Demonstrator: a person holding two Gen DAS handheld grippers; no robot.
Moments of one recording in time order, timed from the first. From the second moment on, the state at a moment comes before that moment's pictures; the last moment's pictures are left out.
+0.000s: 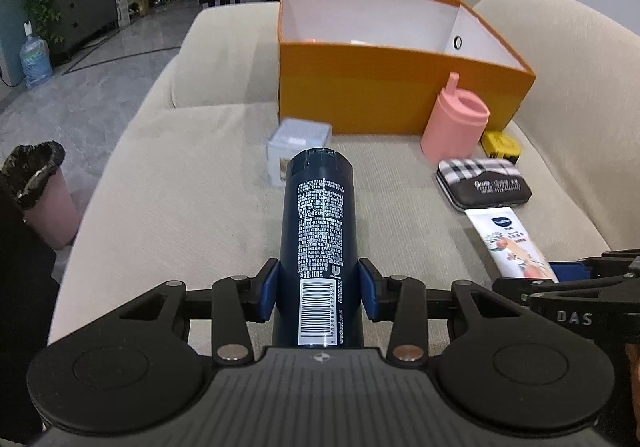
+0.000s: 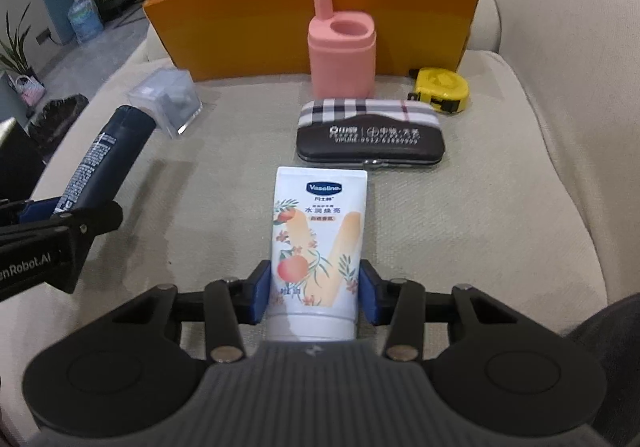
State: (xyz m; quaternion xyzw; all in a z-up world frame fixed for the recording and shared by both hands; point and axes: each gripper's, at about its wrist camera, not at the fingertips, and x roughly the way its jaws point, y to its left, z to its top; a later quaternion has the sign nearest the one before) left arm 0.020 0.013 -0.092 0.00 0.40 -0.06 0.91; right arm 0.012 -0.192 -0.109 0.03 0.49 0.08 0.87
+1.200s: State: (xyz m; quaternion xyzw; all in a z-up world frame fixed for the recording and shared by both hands) left arm 0.083 -0.007 -0.016 0.05 0.34 -0.10 0.93; right arm 0.044 -0.205 0.005 0.04 0.38 0.09 0.92
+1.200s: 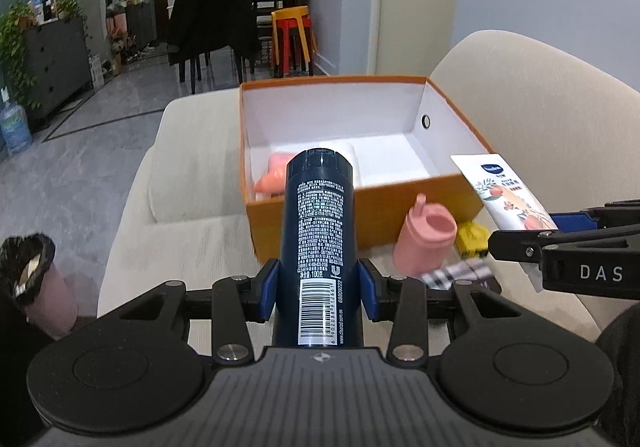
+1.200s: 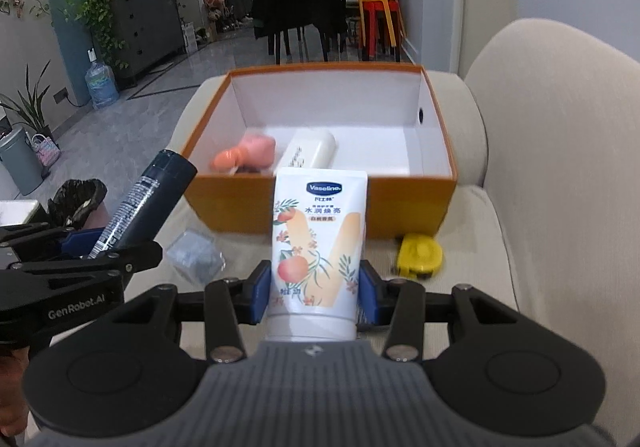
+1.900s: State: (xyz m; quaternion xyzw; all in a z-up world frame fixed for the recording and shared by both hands) left arm 0.203 -0.051 -0.005 0.06 0.35 -0.16 0.92; right arm 0.157 -0.231 0.019 0.02 0.35 0.06 0.93
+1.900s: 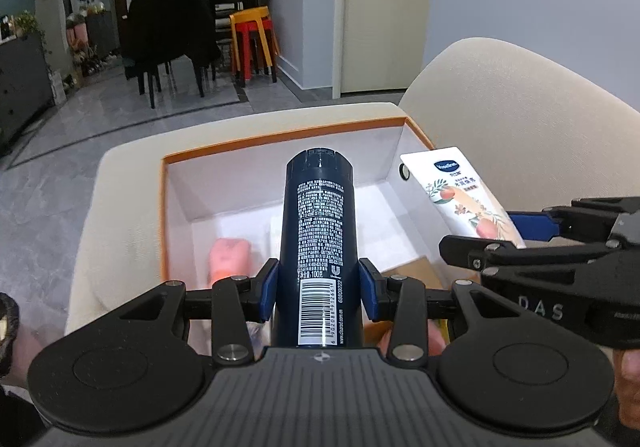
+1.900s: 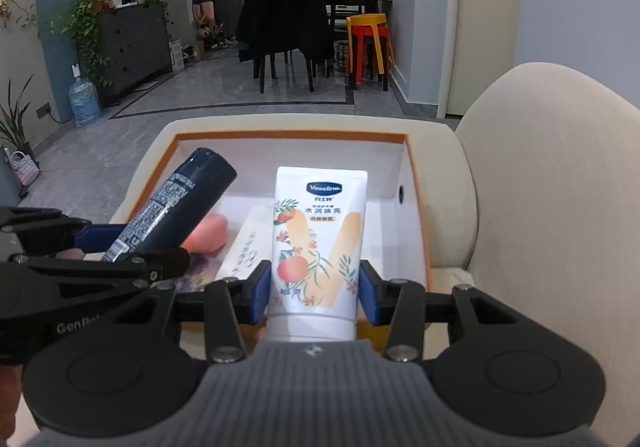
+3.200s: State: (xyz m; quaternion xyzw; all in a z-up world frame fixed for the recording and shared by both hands) left arm 0.290 -0.093 -0.085 0.03 0.48 -0.14 0.87; right arm 0.302 -0.248 -0.047 -0.03 0.47 0.11 0.87
